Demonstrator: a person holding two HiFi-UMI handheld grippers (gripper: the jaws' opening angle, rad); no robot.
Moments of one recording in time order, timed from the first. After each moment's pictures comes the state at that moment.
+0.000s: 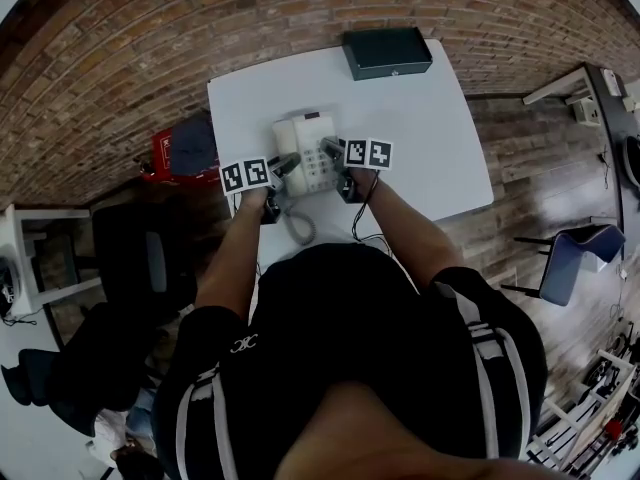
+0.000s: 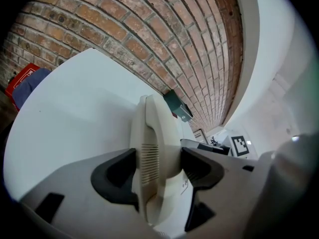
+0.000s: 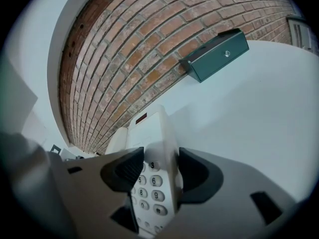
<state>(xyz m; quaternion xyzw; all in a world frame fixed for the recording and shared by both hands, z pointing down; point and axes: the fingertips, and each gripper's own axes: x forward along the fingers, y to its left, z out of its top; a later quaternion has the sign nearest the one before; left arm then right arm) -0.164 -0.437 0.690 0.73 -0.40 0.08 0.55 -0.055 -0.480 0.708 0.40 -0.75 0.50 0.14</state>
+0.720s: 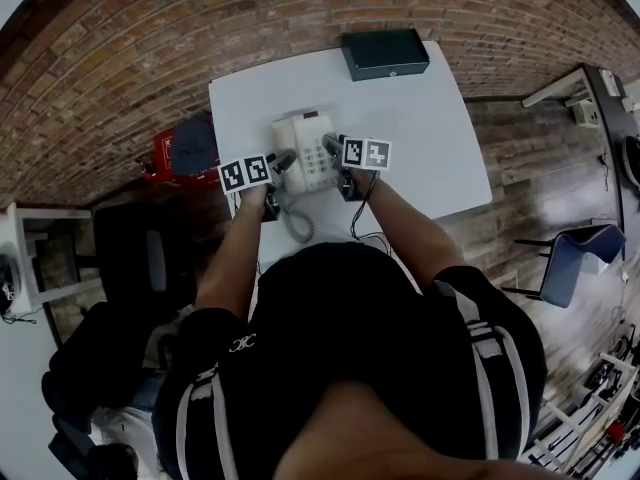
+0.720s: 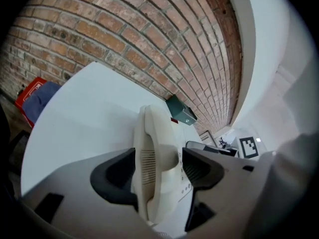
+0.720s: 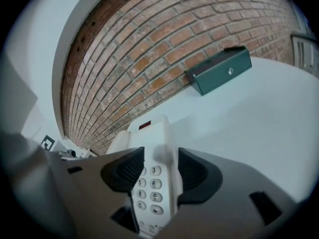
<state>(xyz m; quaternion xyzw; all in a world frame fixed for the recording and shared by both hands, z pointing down) -0.175 -0.438 0.679 0.72 -0.45 0.10 0.52 -0.047 -0.483 0.693 0.43 -0.77 0.45 0.15</state>
